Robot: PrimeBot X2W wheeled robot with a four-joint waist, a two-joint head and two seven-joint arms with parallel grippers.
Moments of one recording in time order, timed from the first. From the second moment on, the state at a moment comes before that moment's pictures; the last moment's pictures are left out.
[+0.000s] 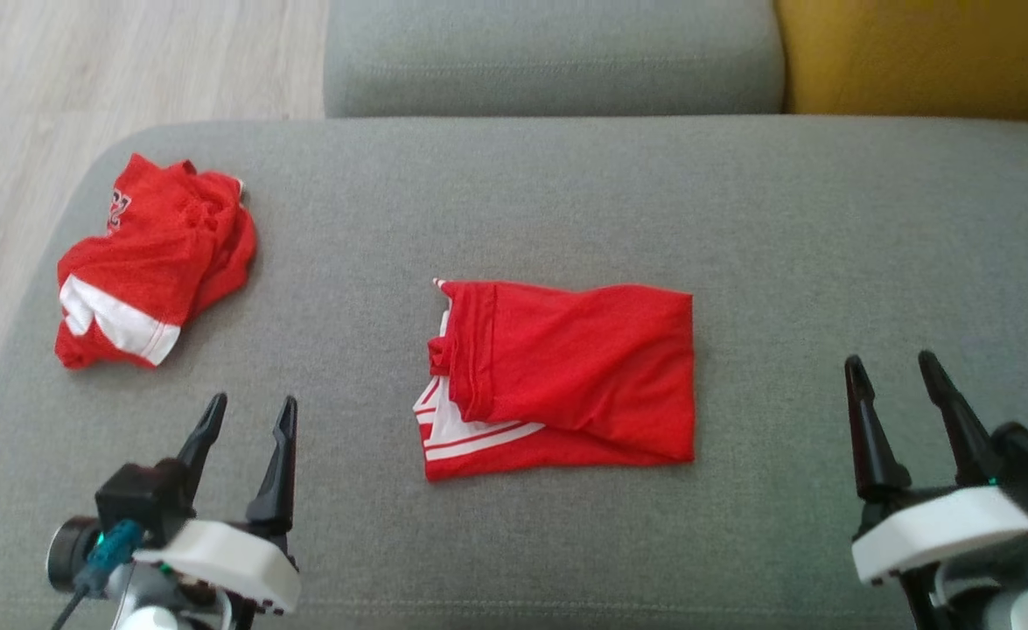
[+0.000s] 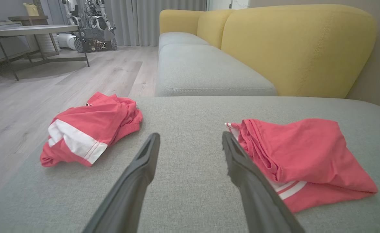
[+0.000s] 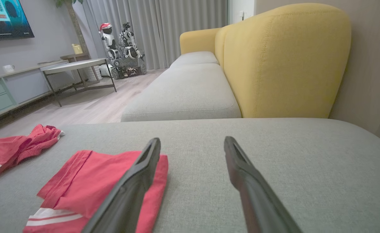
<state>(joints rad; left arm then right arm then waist) 0.04 0.26 -0.26 0.07 -0.32 0.07 -0.16 0.12 -0.04 -0.04 -0.14 0.17 0.13 0.10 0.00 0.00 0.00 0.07</state>
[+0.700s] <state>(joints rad) 0.06 0.28 -0.27 0.05 -0.31 0.10 -0.14 0.16 -0.04 -0.04 -0.18 0.15 0.13 0.13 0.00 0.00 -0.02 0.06</state>
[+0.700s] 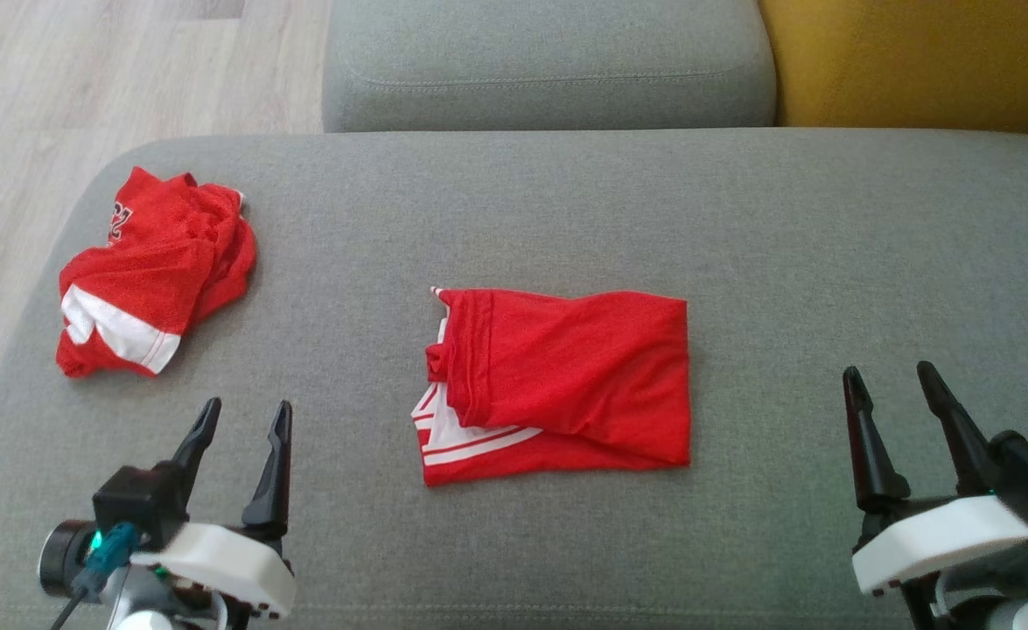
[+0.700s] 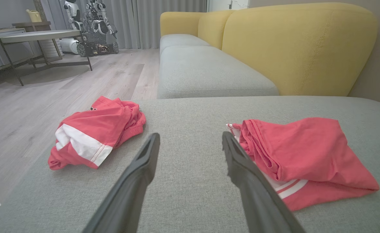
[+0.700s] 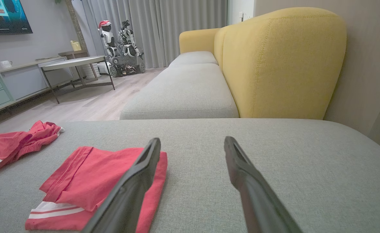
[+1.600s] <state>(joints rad) -0.03 0.28 -0.30 0.05 -0.31 0.09 -0.17 -0.03 -0.04 0.04 0.11 0.17 0.13 0.13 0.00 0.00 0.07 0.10</state>
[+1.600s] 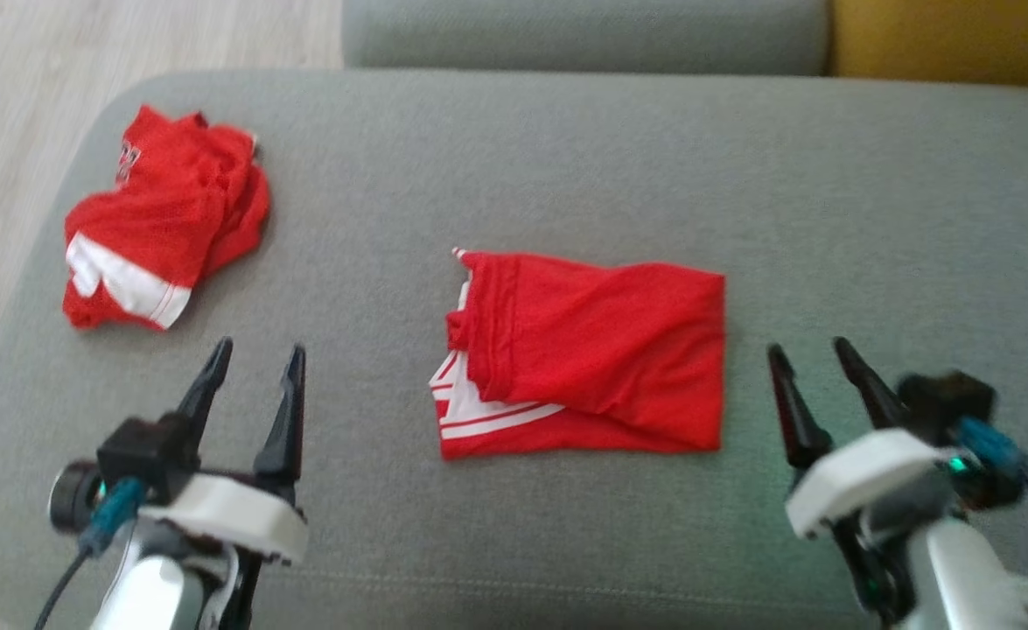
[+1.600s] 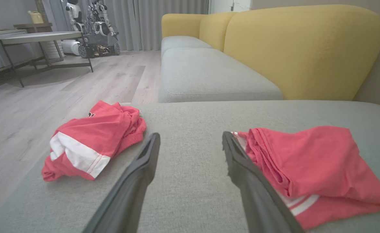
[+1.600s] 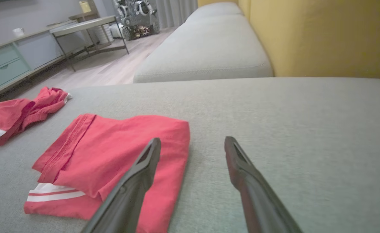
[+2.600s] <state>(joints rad) -0.14 0.23 -0.31 0.14 -0.33 0.06 -0.24 -0.29 -0.05 0.15 0.50 0.16 0.13 0.18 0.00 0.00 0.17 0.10</state>
